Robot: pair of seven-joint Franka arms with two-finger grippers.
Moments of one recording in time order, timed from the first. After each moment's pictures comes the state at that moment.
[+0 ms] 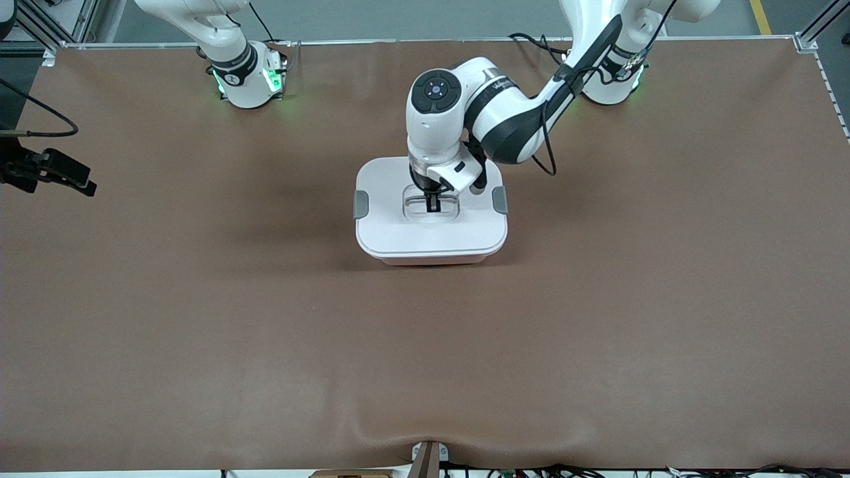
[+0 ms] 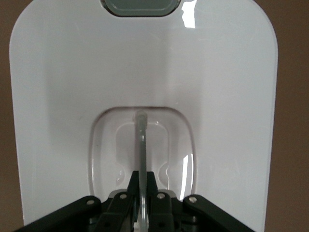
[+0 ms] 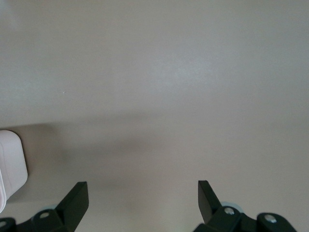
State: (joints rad) left arm -0.56 0.50 -0.35 -1.57 0.16 2.07 -2.55; right arm 0.04 0.04 -0.09 -1.50 0.00 1.54 0.02
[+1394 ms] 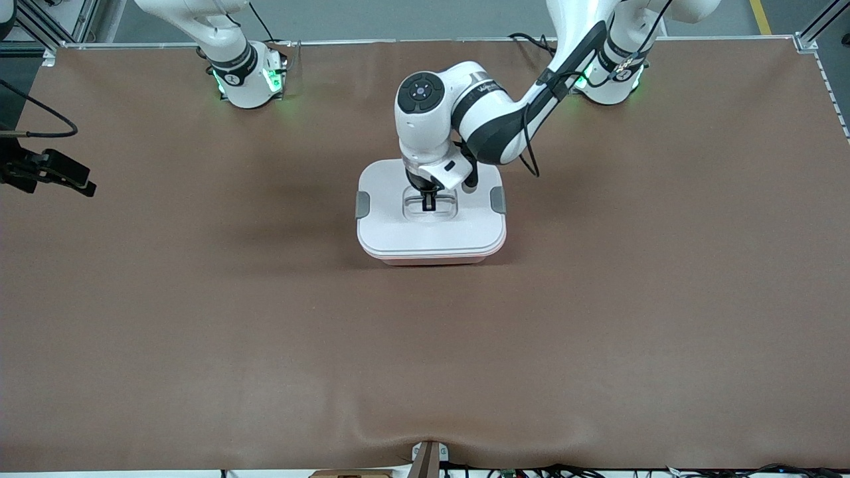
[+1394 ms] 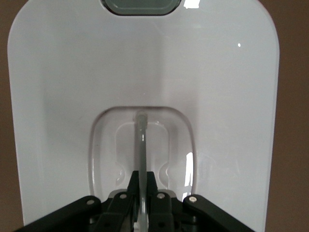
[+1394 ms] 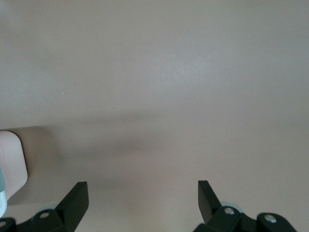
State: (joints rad) left arm -0.60 0.53 -0.35 -1.57 0.23 2.07 -2.60; right arm 0.04 0.04 -0.09 -1.50 0.00 1.54 0.03
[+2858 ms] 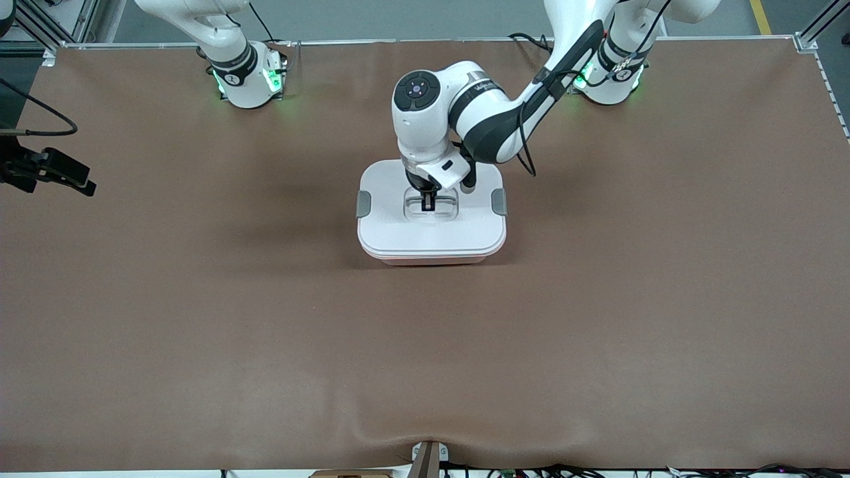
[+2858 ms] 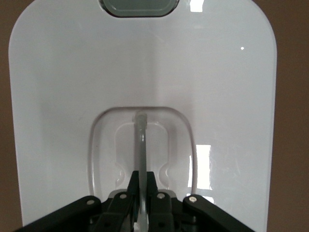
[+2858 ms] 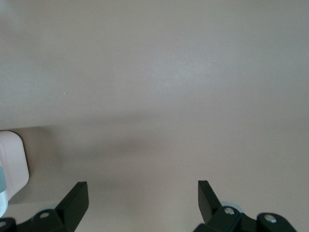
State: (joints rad) left arm -0.60 0.53 -0.35 -1.57 0.26 2.07 -2.58; right arm 0.04 0.04 -0.09 -1.50 0.00 1.53 0.03
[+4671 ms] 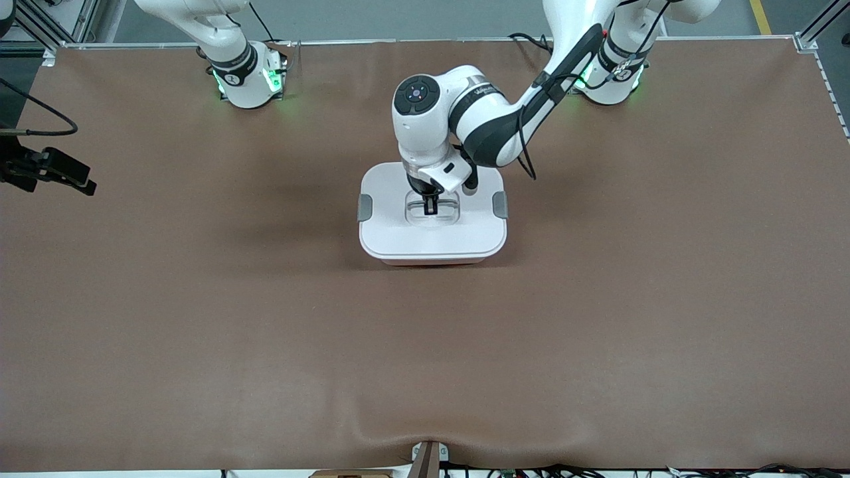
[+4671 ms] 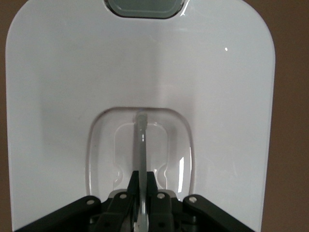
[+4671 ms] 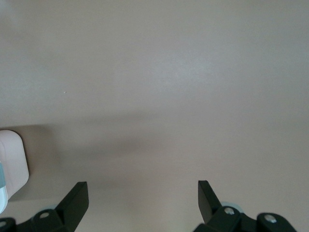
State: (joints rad) left arm -0.60 0.55 -0.35 -1.56 0.28 2.07 -2.64; right arm 0.04 0.04 -0.09 -1.50 0.00 1.53 0.03
